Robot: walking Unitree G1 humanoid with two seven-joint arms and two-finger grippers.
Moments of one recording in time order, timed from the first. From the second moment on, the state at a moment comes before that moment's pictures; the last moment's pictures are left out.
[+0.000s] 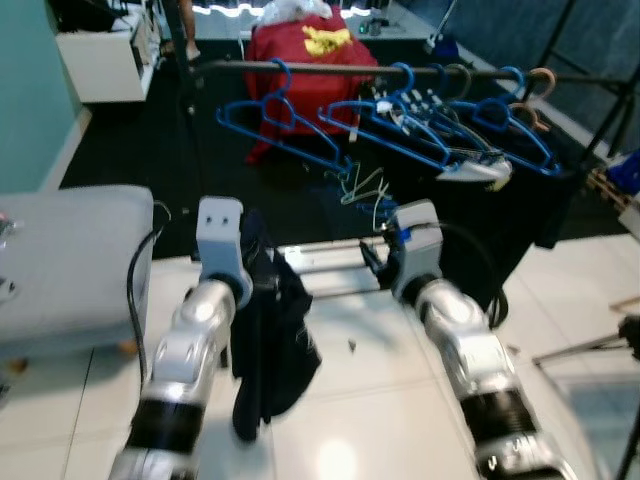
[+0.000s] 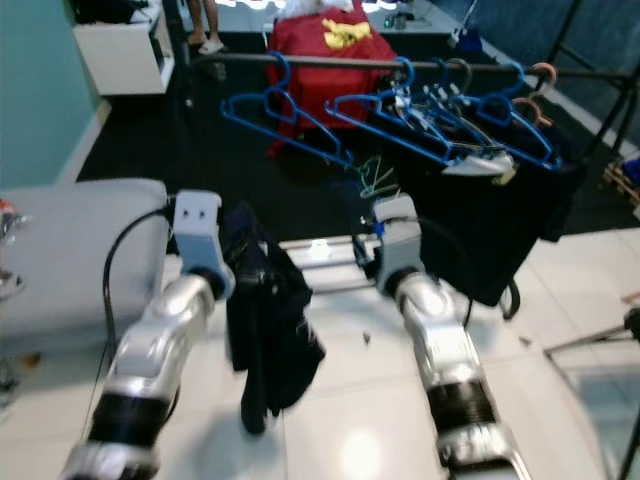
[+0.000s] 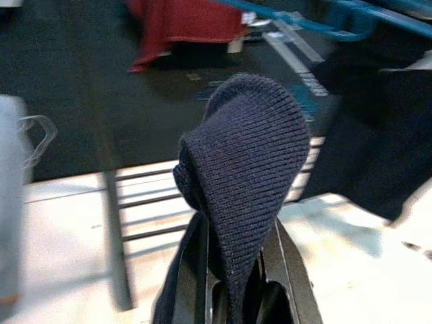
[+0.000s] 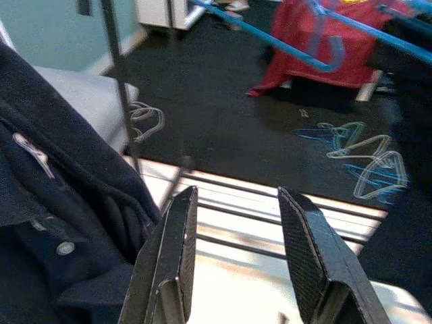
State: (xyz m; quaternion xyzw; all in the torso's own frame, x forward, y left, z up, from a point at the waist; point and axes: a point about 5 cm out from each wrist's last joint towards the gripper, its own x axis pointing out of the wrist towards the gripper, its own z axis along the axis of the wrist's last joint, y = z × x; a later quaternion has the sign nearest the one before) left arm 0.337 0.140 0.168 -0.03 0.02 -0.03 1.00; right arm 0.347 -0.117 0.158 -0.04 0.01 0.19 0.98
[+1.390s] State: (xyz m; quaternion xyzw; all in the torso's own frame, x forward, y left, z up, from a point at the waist) left arm 0.332 0.129 0.159 0.00 0.03 -0.06 1.00; right arm 0.352 -0.131 0.213 0.00 -0.09 0.18 0.98
